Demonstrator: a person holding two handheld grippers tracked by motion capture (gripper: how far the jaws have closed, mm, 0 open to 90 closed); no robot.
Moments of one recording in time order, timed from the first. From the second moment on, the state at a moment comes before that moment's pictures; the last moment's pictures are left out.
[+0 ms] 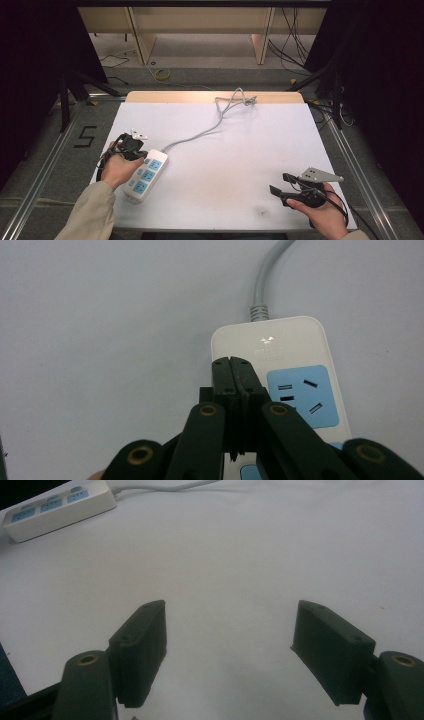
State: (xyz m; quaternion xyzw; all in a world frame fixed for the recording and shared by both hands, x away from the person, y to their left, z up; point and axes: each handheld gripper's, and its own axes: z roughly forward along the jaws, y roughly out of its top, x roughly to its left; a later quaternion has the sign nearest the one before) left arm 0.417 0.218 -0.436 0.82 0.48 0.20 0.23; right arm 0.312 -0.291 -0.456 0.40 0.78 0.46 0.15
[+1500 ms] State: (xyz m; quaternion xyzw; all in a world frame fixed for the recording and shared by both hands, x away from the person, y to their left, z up) left arm 0.422 0.210 -0.443 0.84 0.46 0.19 0.20; right arm 0.311 -0.291 -0.456 0.40 0.78 0.45 0.14
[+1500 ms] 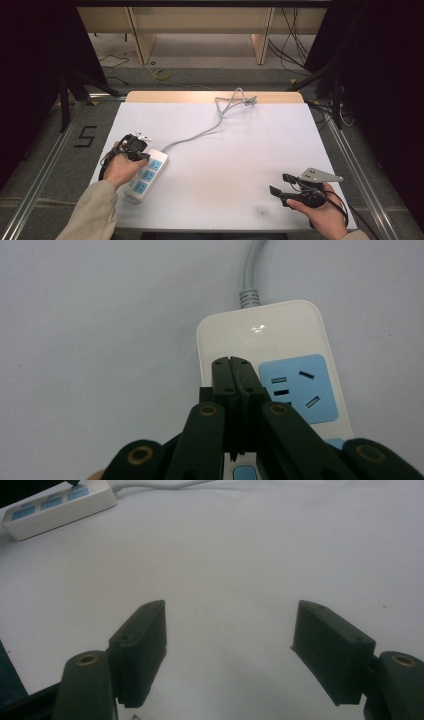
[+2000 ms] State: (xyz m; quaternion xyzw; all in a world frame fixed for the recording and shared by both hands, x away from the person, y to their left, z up) left arm 0.421 0.208 -0.445 0.84 0.46 0.19 0.20; right arm 0.311 -0.291 -0.456 0.40 0.78 0.45 0.14
